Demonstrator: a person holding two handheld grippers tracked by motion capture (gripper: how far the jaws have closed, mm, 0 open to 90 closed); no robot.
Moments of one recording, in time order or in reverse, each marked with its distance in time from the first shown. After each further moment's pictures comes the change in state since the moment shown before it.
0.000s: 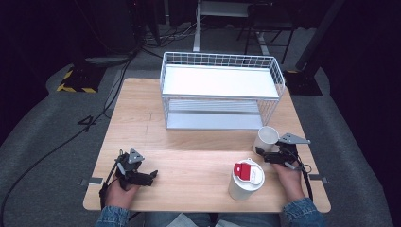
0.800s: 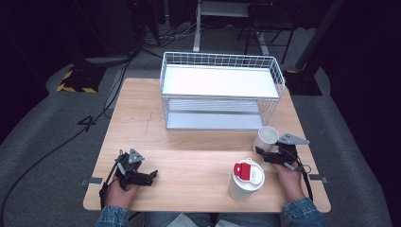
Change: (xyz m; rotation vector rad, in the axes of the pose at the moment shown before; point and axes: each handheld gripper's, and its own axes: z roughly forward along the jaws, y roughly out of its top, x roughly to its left) left arm 0.000 0.000 0.000 0.000 0.000 0.001; right arm 0.002 0.000 0.000 0.000 -0.003 -0.032
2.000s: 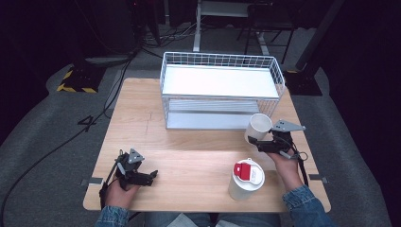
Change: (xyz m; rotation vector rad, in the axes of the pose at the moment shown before) left arm 0.000 0.000 0.000 0.000 0.000 0.000; right arm 0.021 0.064 0.000 -0.046 0.085 -0.081
